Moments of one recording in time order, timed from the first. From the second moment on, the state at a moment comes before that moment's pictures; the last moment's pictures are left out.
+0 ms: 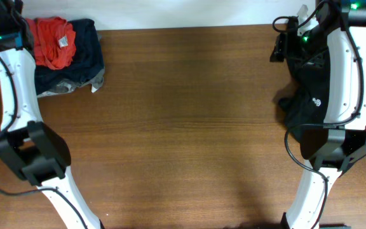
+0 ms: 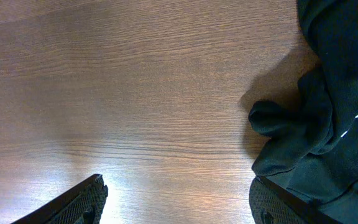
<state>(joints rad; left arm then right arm) 0.28 2.24 2.24 -0.20 -0.42 0.72 -0.11 2.22 2.58 -1.69 -0.24 0.05</state>
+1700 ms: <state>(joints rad) 0.08 2.29 2.25 -0.69 -0.09 0.31 -0.09 2.22 2.58 -1.69 -0.24 0.04</state>
